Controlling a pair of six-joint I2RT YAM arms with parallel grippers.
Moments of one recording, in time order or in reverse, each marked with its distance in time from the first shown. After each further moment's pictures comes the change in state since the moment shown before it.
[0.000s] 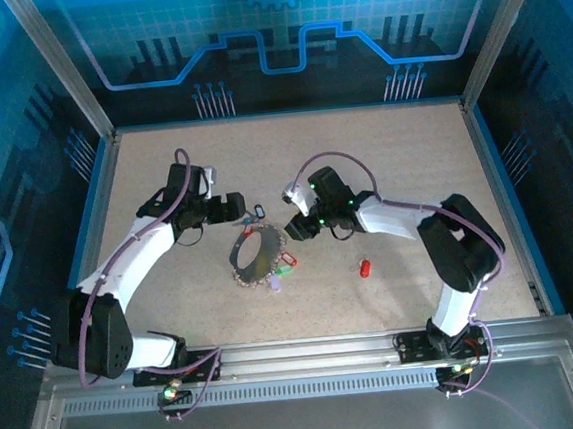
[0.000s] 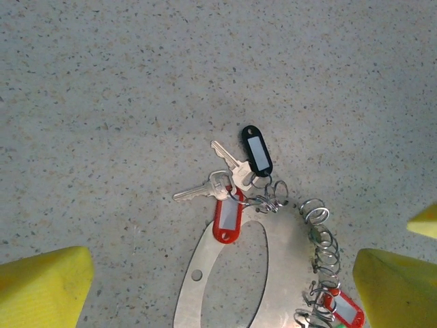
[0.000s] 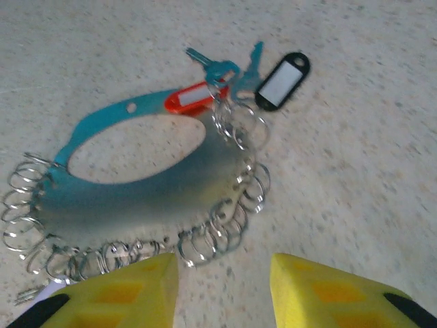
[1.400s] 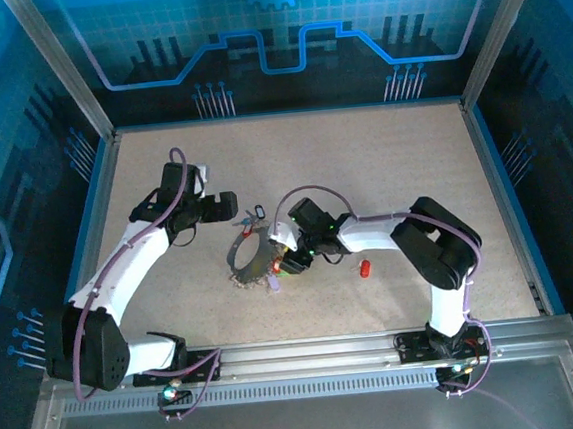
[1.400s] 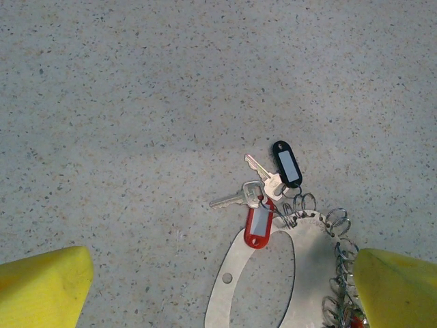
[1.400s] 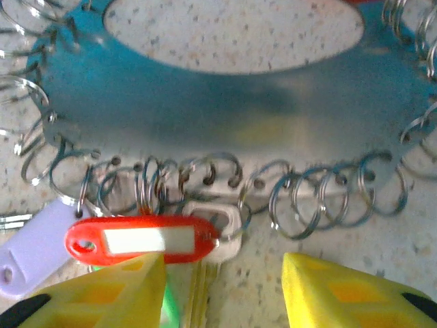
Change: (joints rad) left arm 0.002 -0.061 0.013 -0.040 -0.095 0.061; right arm 0.176 0.056 -0.102 0.028 0.110 -0.185
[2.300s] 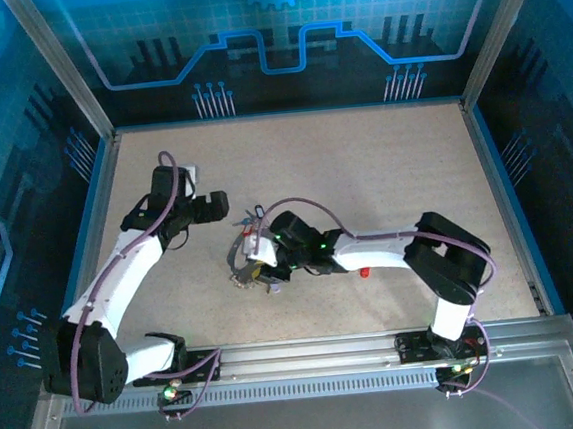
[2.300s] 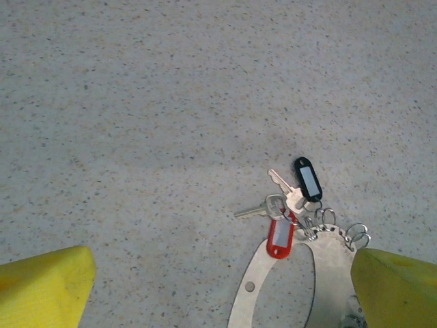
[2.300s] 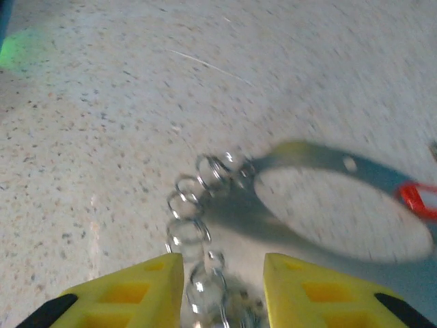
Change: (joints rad) left arm 0.050 -0.072 -0.042 0.026 -0.036 0.002; right arm 0.192 -0.072 0.024 0.149 0.001 -0.079
